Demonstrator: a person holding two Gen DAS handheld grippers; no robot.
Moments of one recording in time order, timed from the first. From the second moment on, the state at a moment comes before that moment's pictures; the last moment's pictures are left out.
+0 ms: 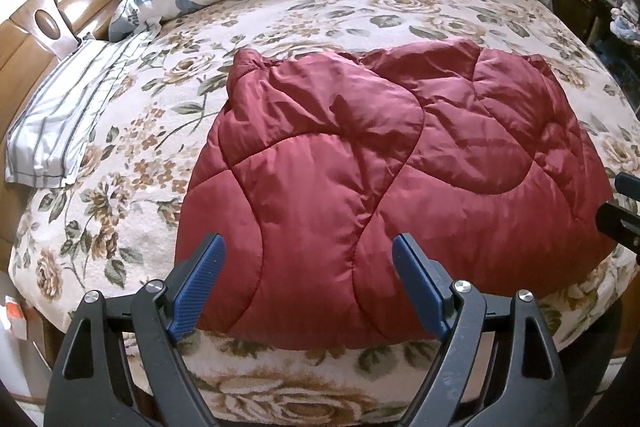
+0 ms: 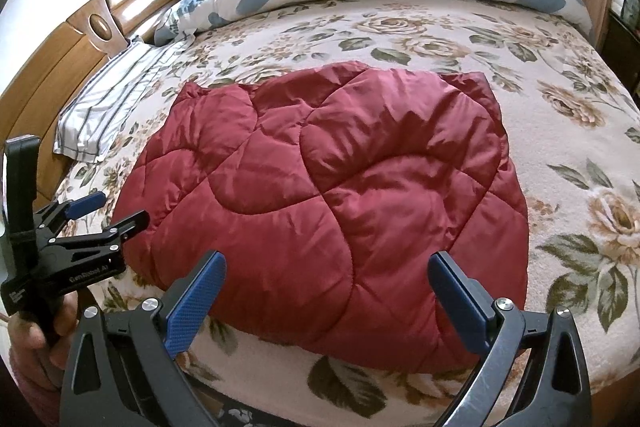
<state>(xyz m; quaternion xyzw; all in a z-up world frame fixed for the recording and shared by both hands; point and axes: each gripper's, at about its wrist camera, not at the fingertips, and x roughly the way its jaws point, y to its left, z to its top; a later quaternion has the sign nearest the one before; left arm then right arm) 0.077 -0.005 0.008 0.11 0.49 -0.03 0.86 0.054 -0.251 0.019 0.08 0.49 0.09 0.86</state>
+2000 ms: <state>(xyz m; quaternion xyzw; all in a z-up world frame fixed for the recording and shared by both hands) 0.081 -0.008 0.011 0.11 0.49 -0.04 0.86 0.059 -0.258 0.021 0.09 0.49 0.09 0.86</state>
